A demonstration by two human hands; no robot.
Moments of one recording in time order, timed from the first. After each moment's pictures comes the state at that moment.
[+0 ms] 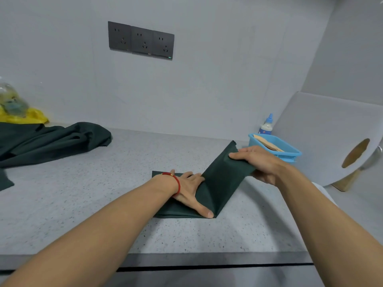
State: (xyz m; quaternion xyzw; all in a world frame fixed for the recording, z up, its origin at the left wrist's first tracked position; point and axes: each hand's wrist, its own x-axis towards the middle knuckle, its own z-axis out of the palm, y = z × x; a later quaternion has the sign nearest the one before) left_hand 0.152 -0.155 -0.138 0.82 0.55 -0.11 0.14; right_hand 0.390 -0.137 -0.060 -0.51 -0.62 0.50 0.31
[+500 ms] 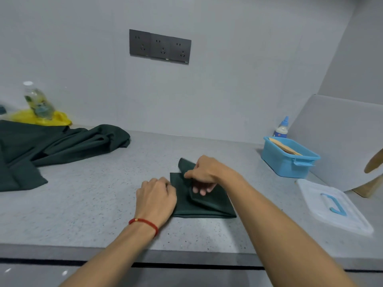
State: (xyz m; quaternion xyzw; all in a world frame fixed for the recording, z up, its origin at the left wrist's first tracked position) left_hand 0.086 -0.256 -0.164 0.58 0.73 0.35 0.04; right_hand 0.224 -0.157 -0.086 -0.56 -0.76 0.31 0.06
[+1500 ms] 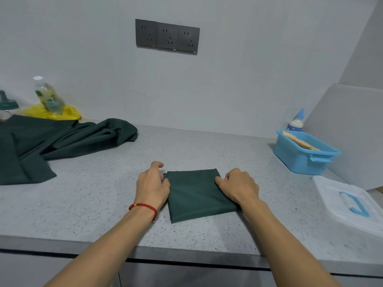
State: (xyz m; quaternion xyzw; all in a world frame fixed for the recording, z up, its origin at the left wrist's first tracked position) left_hand 0.058 -0.230 -0.170 0.51 0.73 0.45 0.11; right_hand 0.275 -0.148 -0.158 -0.68 -0.71 0.08 0.19
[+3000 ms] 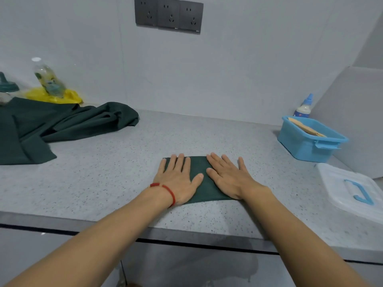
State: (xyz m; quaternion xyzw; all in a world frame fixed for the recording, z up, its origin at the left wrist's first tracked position) left_hand 0.105 -0.227 -0.169 0.69 0.72 0.03 0.05; right_hand 0.284 -0.142 -0.184 -0.50 -0.86 0.08 0.01
